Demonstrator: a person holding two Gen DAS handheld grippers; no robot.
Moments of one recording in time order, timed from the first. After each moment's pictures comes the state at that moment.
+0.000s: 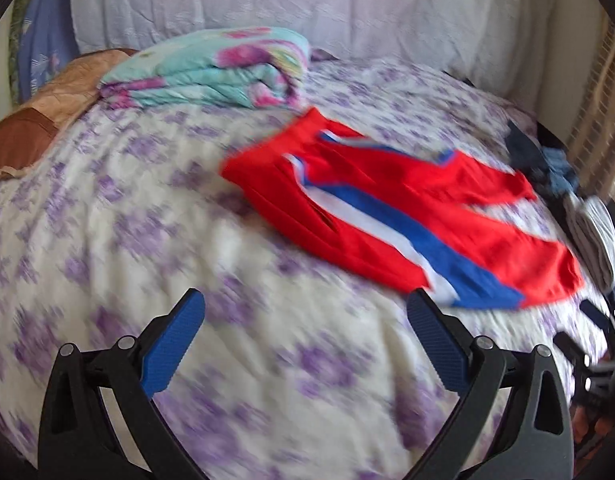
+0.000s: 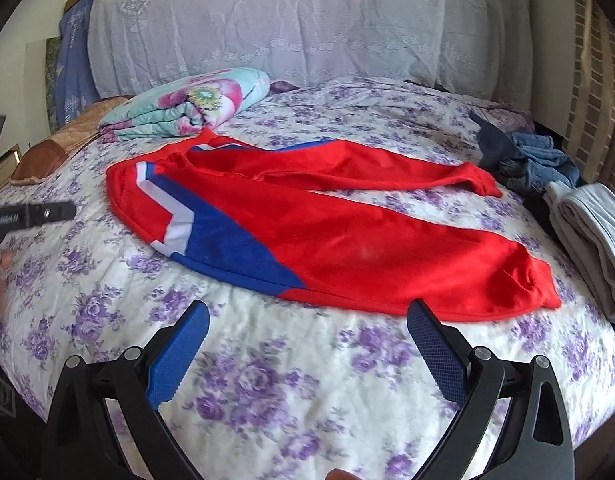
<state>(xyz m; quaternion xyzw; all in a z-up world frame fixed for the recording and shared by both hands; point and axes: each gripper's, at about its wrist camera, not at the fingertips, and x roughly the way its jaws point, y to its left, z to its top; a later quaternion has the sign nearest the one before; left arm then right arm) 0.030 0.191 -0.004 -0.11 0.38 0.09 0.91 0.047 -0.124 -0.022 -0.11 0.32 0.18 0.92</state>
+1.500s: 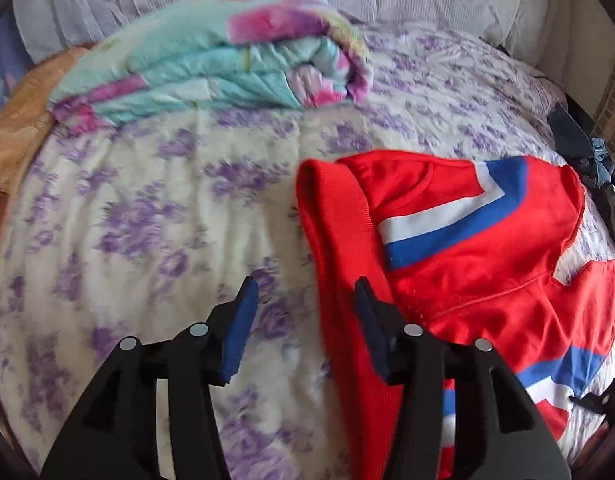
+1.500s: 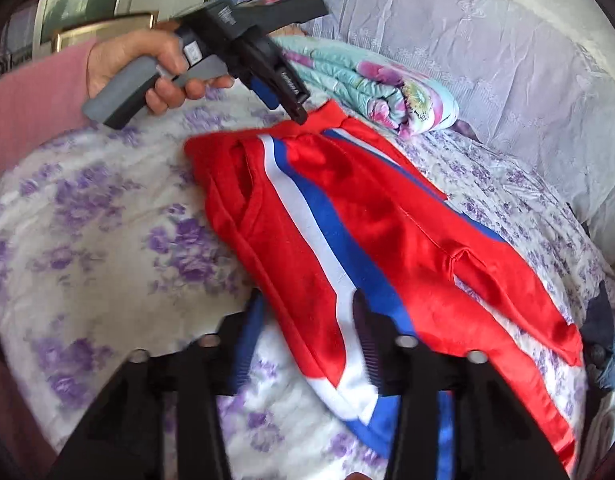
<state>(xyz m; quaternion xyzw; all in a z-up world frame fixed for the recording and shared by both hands) 0.169 0.312 -0.026 -0.06 0.45 0.06 0.89 0.035 0.043 -0.041 -0.32 0.27 0.38 0.83</state>
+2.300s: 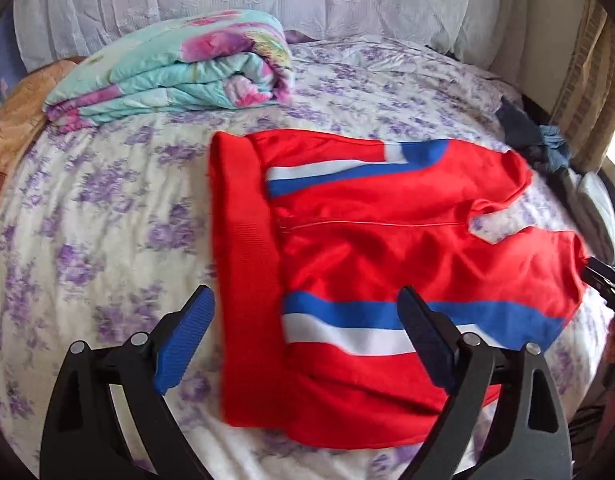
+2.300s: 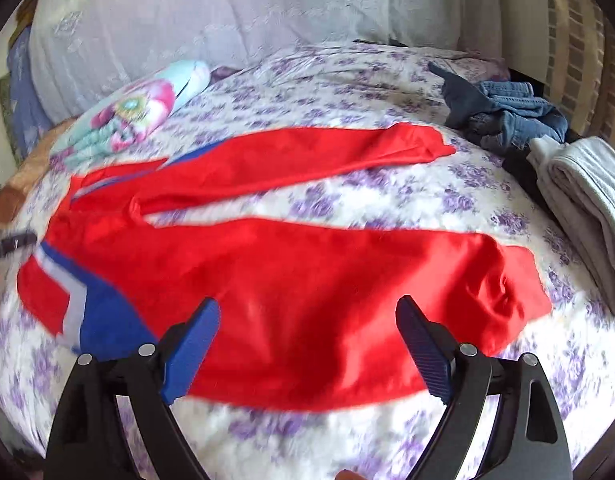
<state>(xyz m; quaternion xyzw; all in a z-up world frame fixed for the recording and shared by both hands) 0.109 0.241 -0.028 -0.08 0.42 0.00 0.90 0.156 -0.197 -0.025 -0.03 0.38 0.13 0.91</state>
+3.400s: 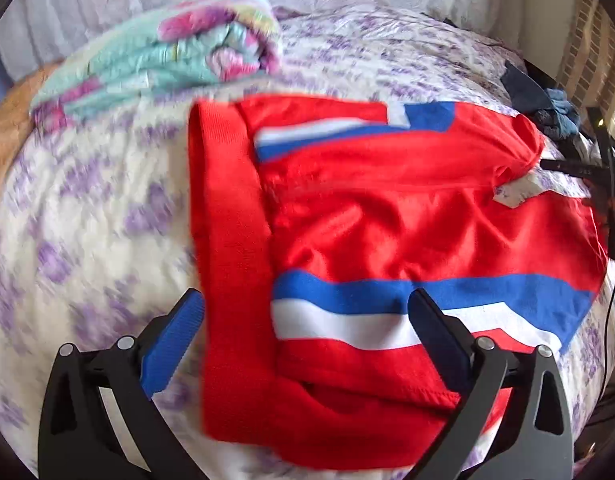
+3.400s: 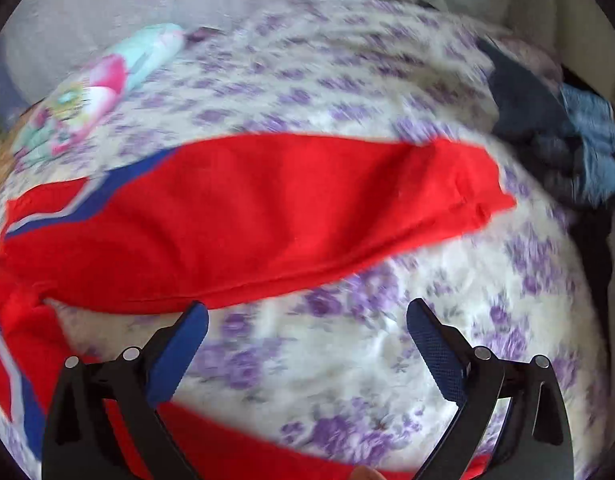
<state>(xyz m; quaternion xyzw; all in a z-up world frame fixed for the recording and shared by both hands) 0.120 0.229 -0.046 -0.01 0.44 0.01 0.90 0.319 -0.181 -0.030 -0.09 0.44 0.17 0.88</state>
